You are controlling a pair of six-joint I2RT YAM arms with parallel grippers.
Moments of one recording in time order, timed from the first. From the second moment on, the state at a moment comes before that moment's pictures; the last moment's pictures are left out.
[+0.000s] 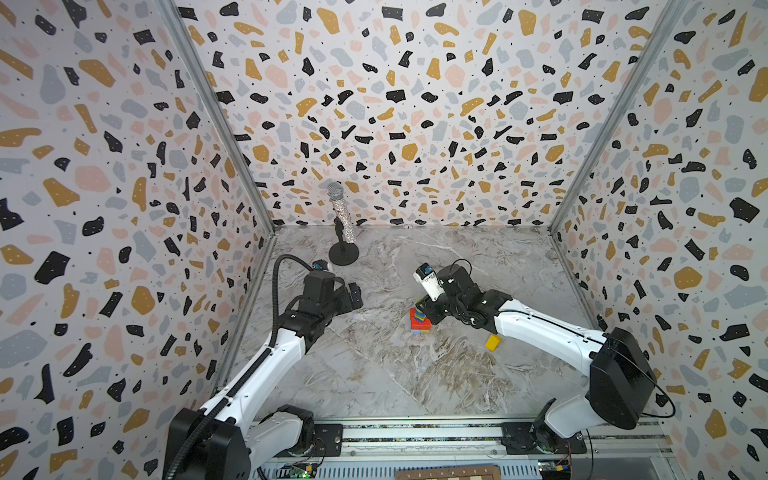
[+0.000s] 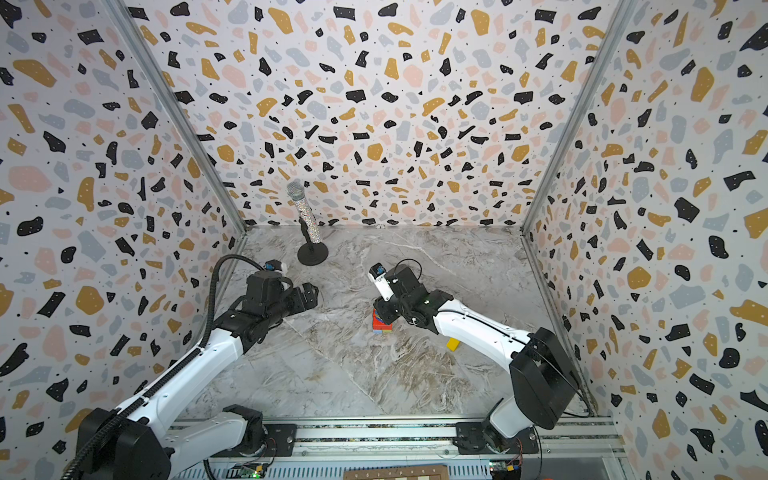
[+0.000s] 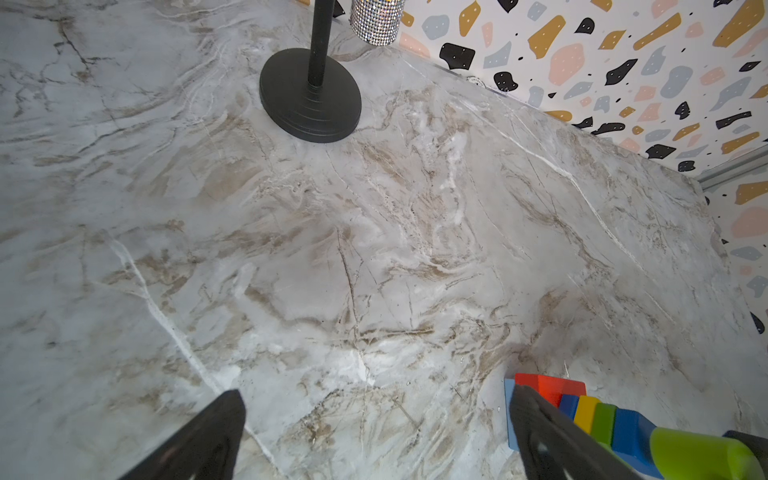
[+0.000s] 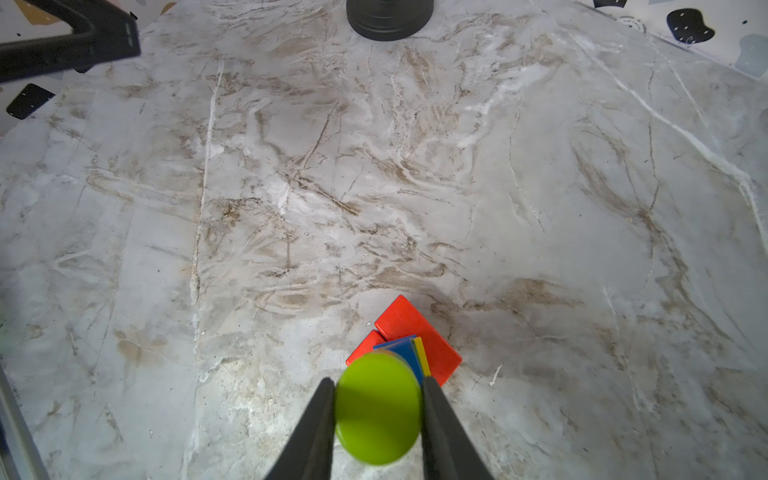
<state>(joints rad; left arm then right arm) -0.28 1.11 0.77 -0.34 -0.03 -0.48 0.78 1.52 1.09 -0.32 -0.09 0.06</state>
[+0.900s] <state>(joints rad) -0.28 1.11 0.77 -0.34 -0.03 -0.48 0.78 1.52 1.09 -0.32 -0.08 0.06</state>
